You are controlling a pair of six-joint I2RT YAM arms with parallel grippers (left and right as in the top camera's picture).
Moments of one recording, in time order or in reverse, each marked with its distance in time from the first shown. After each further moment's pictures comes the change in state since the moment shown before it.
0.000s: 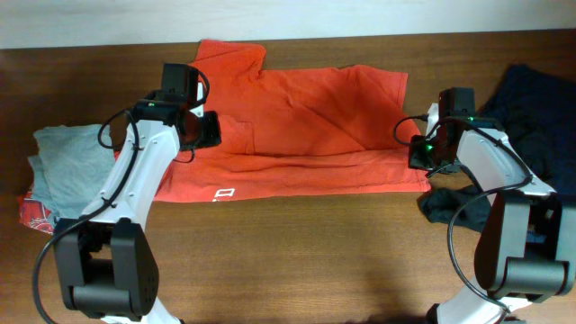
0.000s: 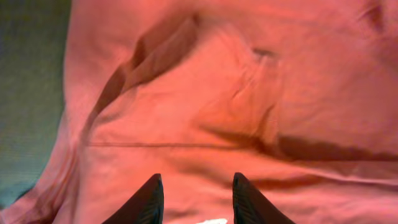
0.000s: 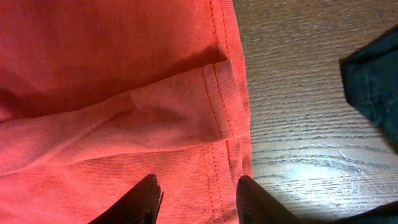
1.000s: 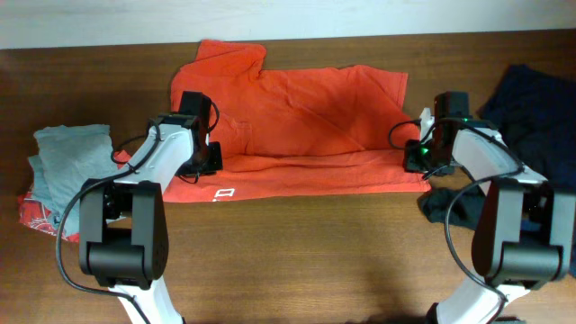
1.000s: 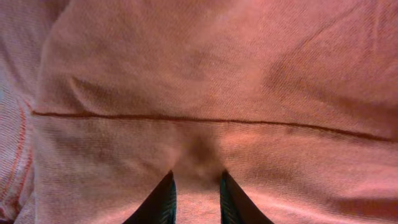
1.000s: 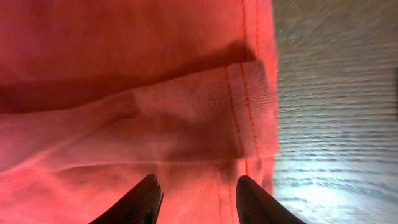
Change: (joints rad) left arm 0.000 0.173 -0.105 0.014 -0.095 0.004; right arm 0.000 0.070 -0.008 0.034 -0.044 -0.062
